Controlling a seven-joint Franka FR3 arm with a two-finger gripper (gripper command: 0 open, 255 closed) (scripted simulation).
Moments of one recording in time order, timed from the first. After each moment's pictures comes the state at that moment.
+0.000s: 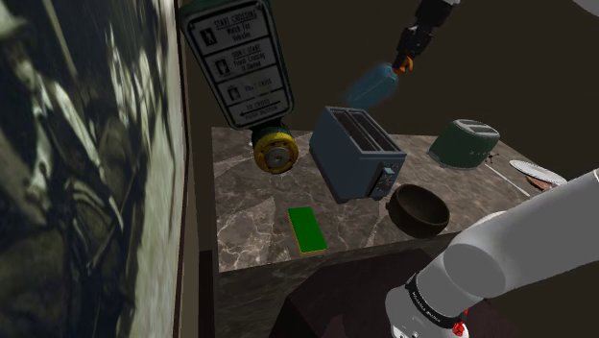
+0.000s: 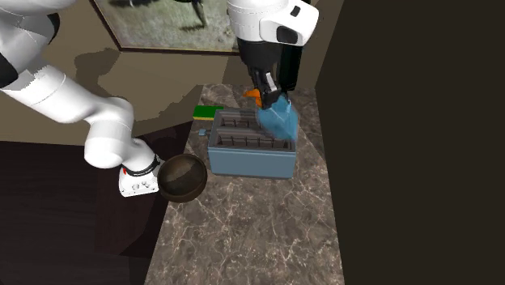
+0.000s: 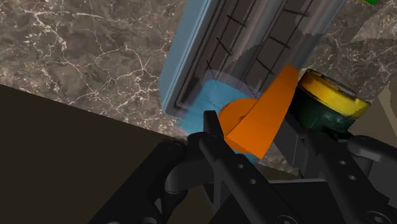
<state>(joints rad) -0.20 -0.26 -0.25 -1.72 0.01 1.55 -0.41</state>
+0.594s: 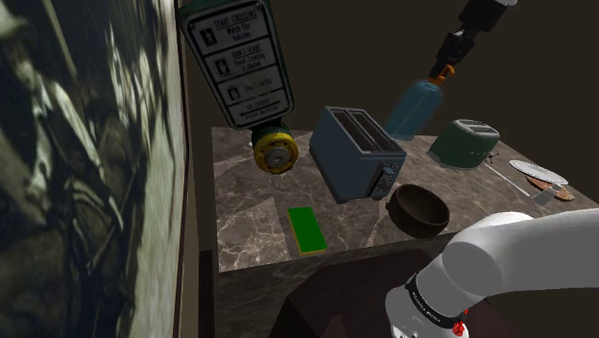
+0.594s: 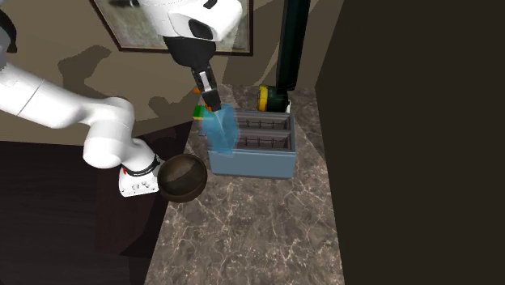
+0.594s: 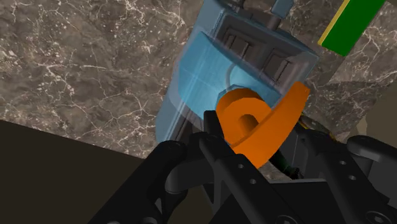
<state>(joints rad) -0.24 -0.56 -0.24 -1.92 -0.05 1.46 -0.42</state>
